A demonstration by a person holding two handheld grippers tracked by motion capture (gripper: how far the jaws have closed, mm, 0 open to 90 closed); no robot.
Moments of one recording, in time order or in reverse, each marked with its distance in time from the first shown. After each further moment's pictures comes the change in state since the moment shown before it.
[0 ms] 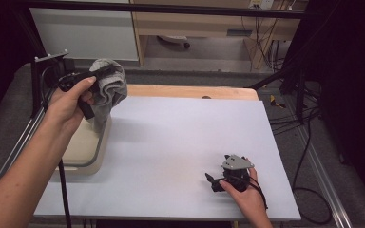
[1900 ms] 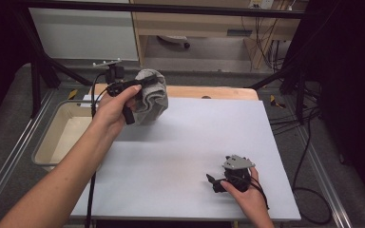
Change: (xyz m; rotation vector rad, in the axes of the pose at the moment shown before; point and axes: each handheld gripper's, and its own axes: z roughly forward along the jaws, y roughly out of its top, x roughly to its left) left arm -0.050 -0.046 0.080 0.116 -0.109 -0.021; right arm -0.003 -0.002 0.000 0.026 0.017 0.006
